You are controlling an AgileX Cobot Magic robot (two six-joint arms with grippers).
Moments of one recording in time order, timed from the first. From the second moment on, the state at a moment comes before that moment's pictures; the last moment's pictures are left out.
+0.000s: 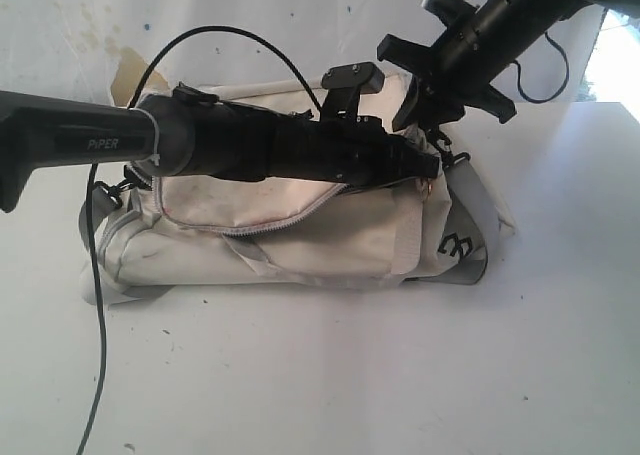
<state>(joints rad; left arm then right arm) -0.66 2.24 -1.63 -1.73 0.50 1.49 0.19 2.12 -1.93 0.55 1.19 -0.01</state>
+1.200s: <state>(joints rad) -0.51 2.20 -1.64 -1.41 1.07 1.26 0.18 2.11 -1.93 0.55 1.27 -0.01</state>
